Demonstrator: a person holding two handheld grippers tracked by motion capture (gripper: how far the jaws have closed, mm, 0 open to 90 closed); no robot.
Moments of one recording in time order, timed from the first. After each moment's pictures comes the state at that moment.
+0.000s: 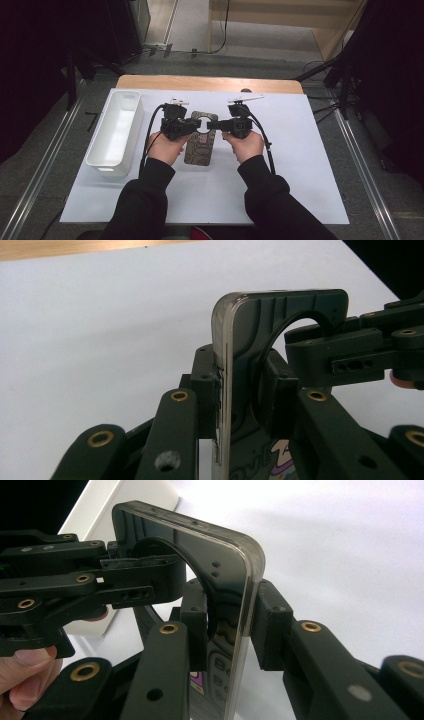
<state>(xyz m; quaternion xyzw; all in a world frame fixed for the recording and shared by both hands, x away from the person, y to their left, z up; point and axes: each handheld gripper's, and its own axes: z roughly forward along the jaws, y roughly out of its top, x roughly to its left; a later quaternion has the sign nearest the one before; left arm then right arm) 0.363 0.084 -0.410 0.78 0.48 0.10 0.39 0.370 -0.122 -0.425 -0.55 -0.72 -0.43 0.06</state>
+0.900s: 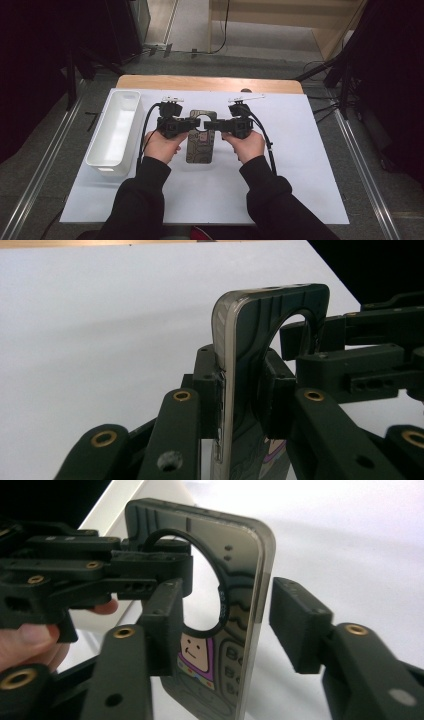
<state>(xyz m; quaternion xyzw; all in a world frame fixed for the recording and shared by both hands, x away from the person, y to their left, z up) 0.368 0.096 -0.405 0.77 0.48 0.05 0.42 0.367 -0.124 -0.421 -0.51 -0.73 -0.45 0.05</state>
